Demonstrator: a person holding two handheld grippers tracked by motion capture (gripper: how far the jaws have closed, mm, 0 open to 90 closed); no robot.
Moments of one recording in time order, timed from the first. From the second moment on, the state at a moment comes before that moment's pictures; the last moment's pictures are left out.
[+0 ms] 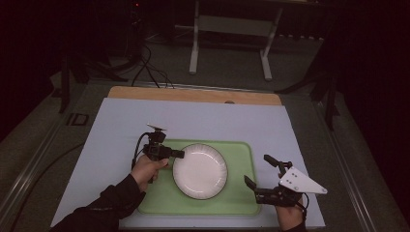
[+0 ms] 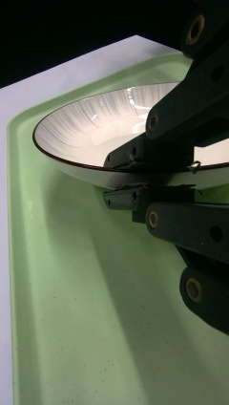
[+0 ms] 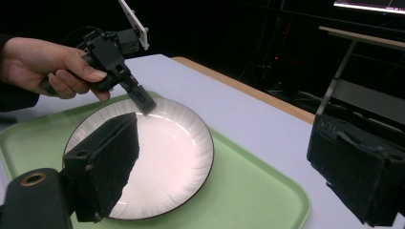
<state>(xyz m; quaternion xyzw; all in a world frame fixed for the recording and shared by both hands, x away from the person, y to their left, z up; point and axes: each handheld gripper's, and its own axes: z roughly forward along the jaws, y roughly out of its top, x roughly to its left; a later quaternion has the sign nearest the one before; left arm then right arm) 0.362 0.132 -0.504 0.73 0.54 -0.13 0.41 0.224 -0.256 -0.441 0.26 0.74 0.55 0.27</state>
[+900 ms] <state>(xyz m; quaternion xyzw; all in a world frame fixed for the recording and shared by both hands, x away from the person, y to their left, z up) 0.365 0.131 -0.523 0.76 0.53 -0.09 0.36 0.225 -0.254 -0.442 0.26 0.75 0.55 0.27</state>
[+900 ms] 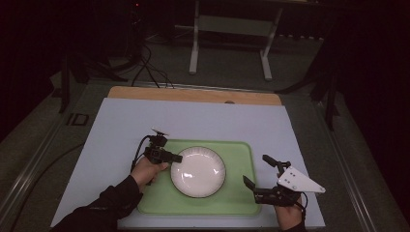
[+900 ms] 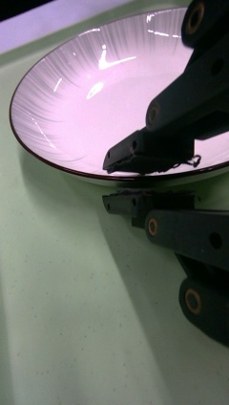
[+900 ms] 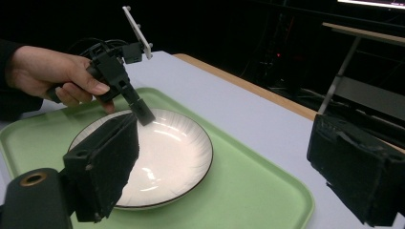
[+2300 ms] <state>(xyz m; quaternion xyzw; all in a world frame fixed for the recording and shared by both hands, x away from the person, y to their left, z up) 0.309 0.168 -0.441 0.80 0.37 0.03 0.46 0.226 -0.254 -0.442 0.26 0.75 0.54 0.27</state>
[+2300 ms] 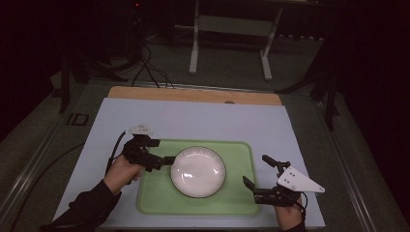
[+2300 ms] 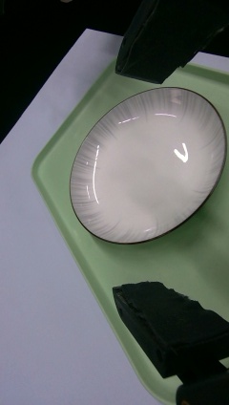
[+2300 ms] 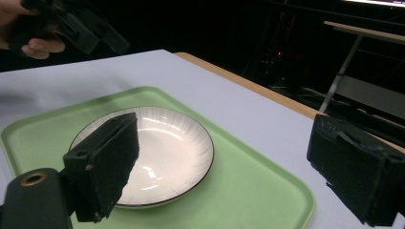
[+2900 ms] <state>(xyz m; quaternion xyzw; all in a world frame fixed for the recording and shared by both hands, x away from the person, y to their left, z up) 0.278 0.202 -0.446 0.81 0.35 0.07 0.47 0.228 -0.250 -0.443 0.26 0.76 0.54 0.26</state>
